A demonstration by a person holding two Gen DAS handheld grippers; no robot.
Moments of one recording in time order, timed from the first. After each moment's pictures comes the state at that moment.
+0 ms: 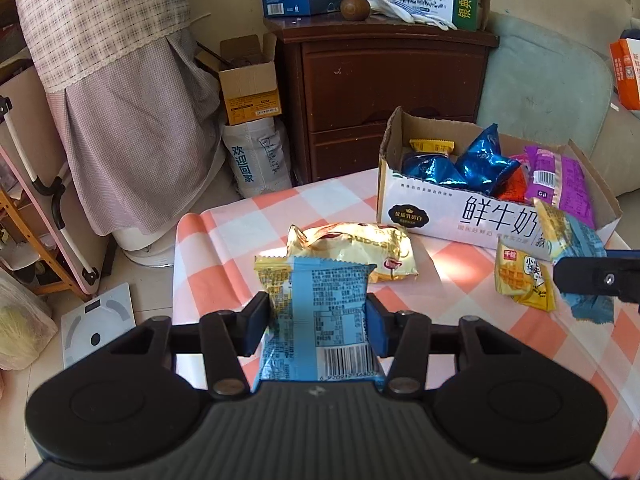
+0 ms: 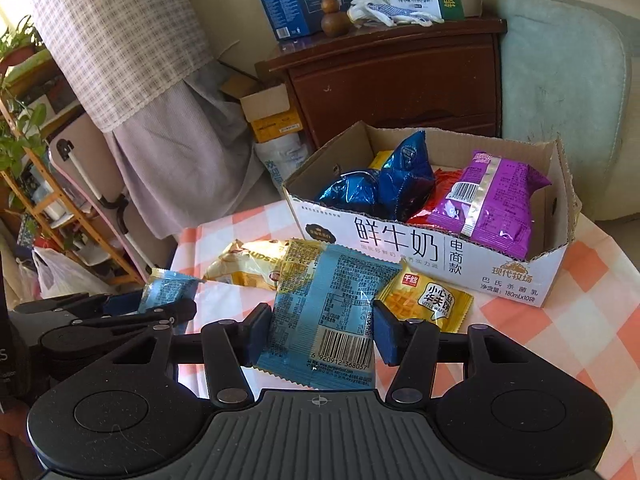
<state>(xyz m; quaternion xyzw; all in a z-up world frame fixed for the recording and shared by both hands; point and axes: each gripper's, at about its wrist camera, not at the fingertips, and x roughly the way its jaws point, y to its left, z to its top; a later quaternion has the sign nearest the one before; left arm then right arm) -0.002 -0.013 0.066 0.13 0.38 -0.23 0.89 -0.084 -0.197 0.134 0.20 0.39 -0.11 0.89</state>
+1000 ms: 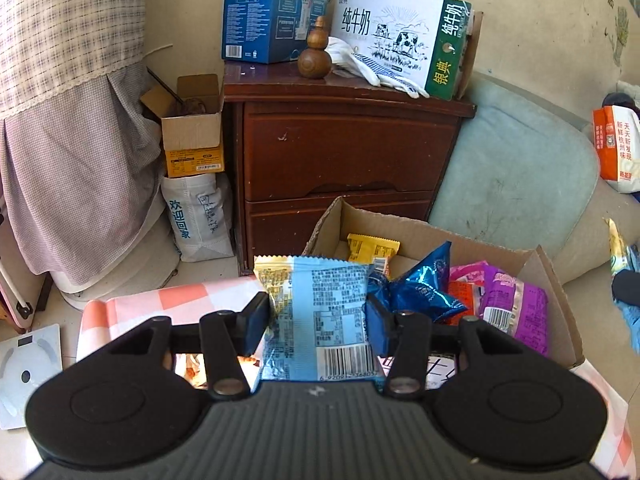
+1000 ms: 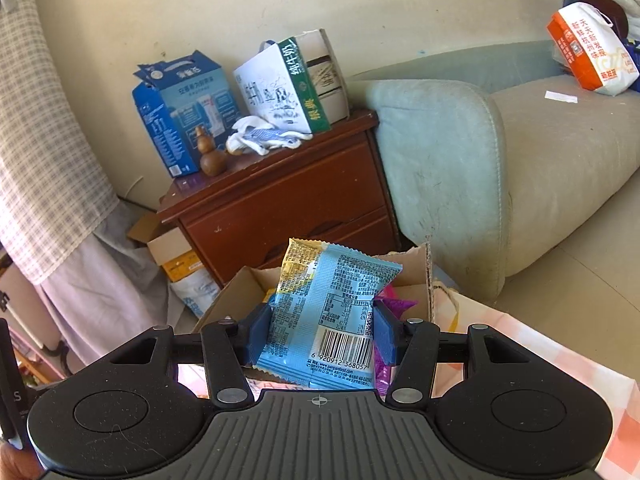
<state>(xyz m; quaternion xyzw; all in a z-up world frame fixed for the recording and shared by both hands) 0.051 -0.110 0.094 0.05 0.34 -0.29 0.89 -0.100 -0.290 0.173 0.24 0.26 -0.26 0.90</state>
